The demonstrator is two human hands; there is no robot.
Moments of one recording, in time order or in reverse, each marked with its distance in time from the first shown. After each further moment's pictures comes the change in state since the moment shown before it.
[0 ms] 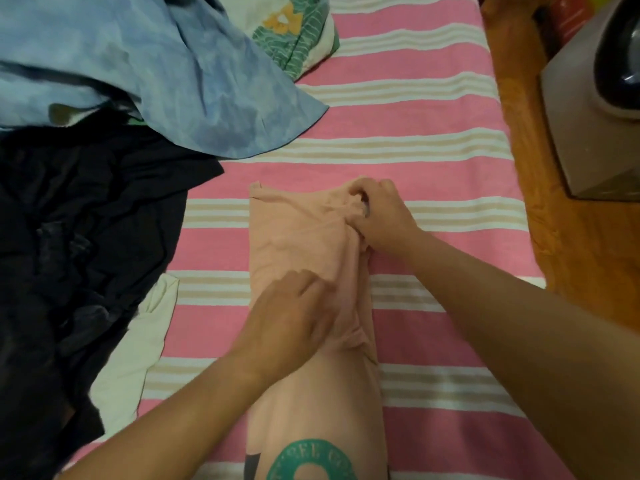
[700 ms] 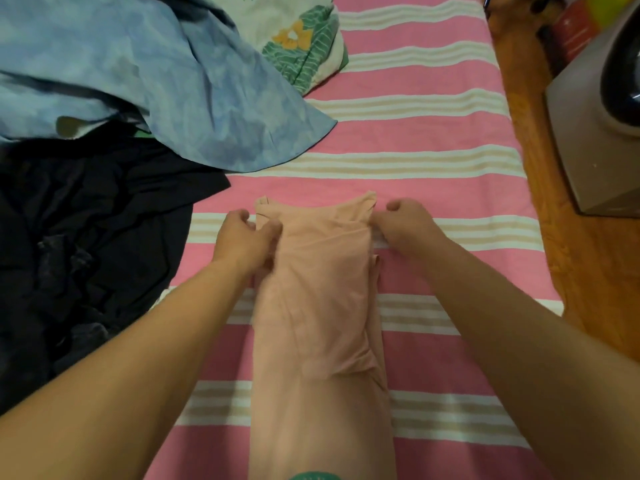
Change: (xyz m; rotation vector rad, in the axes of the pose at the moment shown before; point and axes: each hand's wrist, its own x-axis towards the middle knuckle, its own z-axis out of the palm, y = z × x) left_hand 0.091 -0.084 -0.041 -0.605 0.279 -1.016; right_hand 0.008 -0.013 -0.013 0.336 0.034 0.456
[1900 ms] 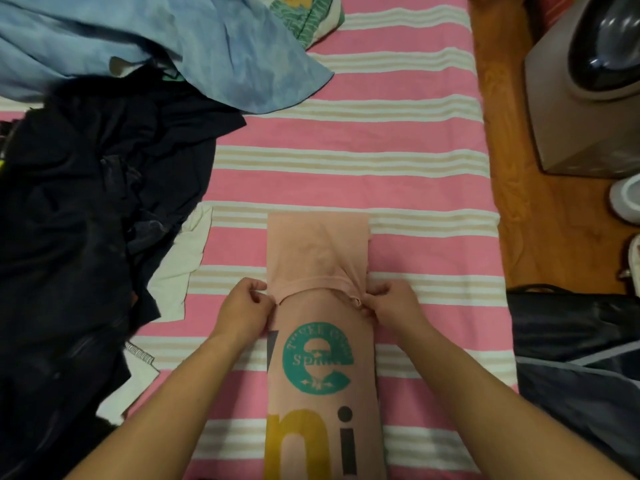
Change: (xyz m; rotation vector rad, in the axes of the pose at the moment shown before) left_hand -0.205 -0.147 -0.053 0.073 -0.211 -0.110; right_hand -0.240 0.129 0.029 0.073 -0.086 0.260
